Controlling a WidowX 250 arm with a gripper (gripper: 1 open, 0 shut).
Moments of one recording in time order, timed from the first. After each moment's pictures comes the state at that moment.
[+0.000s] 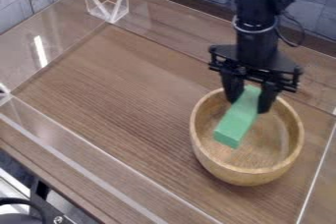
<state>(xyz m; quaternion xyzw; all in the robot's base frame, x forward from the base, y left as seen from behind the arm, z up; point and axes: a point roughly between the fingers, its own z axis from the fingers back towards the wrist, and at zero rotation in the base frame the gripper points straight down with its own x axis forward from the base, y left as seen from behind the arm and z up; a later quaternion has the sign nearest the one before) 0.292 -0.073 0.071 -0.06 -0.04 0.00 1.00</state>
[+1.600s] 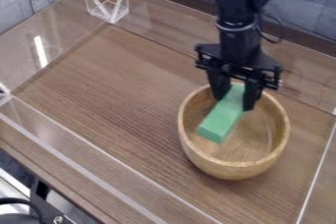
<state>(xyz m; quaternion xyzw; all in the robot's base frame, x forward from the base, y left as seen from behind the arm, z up) 0.293 -0.065 0.064 -0.07 -0.03 -0.02 1.00</state>
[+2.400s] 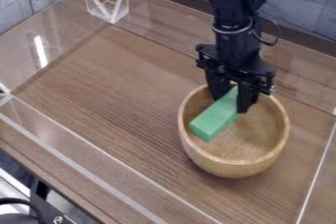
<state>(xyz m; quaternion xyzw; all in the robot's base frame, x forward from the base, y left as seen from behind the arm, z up) 0.292 -0.056 0.060 -0.07 -0.04 -0.10 0.99</state>
